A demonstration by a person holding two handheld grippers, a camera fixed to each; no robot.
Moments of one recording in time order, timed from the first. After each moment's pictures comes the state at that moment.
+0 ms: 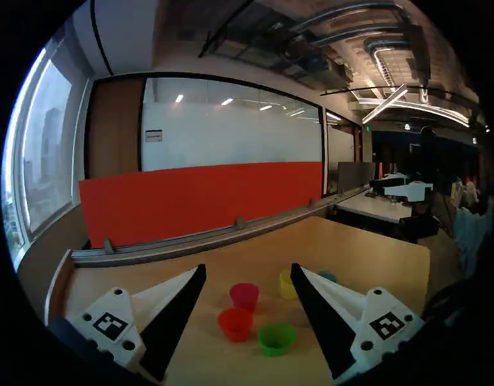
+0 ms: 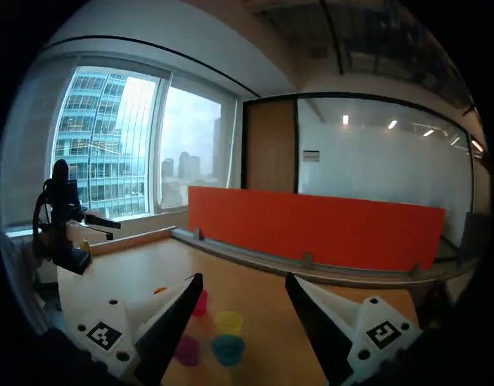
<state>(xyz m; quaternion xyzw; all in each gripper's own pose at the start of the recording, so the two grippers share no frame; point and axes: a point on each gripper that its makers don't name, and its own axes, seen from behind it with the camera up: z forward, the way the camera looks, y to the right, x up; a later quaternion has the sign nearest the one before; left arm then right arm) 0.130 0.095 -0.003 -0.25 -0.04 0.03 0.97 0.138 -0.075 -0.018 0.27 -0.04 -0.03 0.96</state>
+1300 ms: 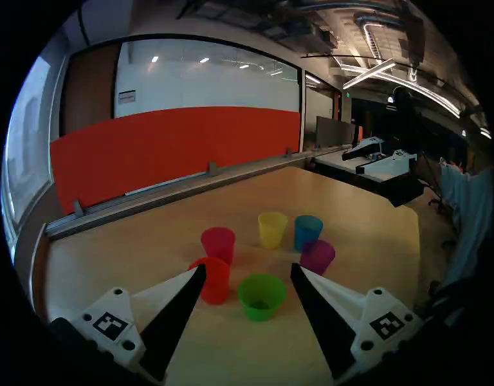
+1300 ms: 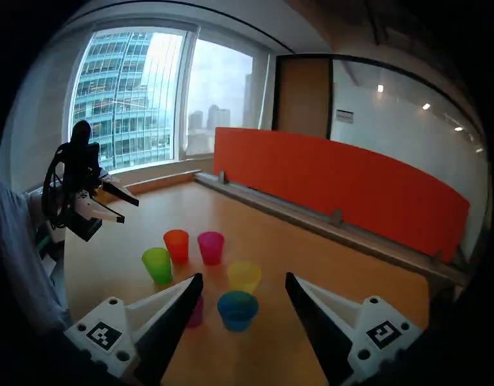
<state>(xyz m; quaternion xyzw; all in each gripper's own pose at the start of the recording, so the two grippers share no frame) 0.012 0.123 0.000 -0.32 -0.15 0.06 0.93 0.029 -0.092 -0.012 0.34 -0.16 -0.10 0.92</state>
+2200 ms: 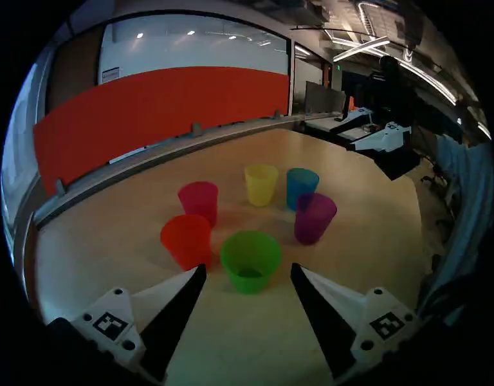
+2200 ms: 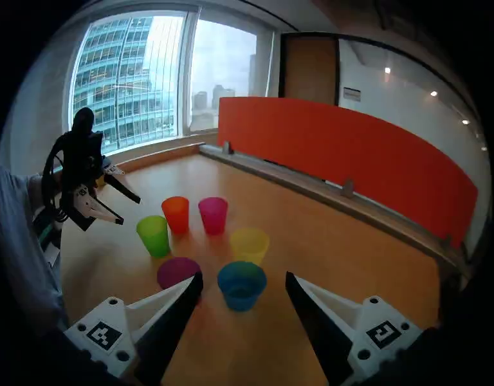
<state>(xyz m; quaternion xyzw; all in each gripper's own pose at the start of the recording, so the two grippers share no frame) -0.068 0.139 -0.009 -0.34 -0.23 0.10 0.90 -0.039 -0.090 -0.006 0.35 -0.21 -0.11 0.91</state>
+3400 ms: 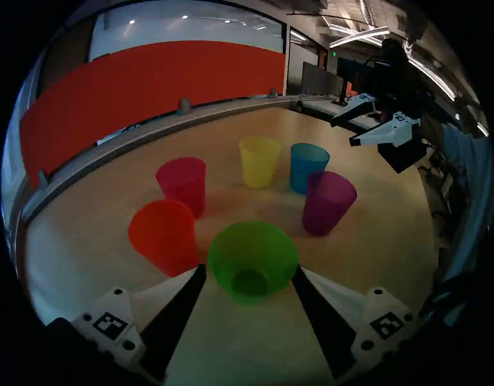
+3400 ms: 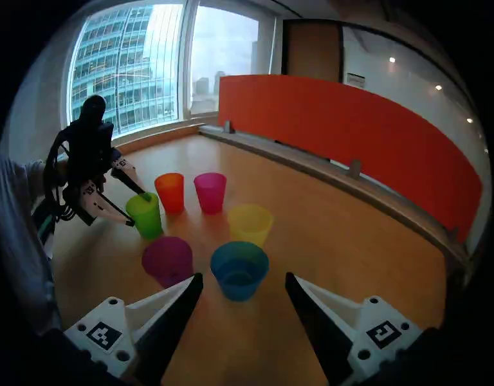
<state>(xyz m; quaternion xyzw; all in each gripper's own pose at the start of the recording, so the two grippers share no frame) -0.120 0.170 0.024 -0.36 -0.27 0.11 0.89 -0.083 -0.096 0.007 0.35 -0.25 -0.13 0.89</state>
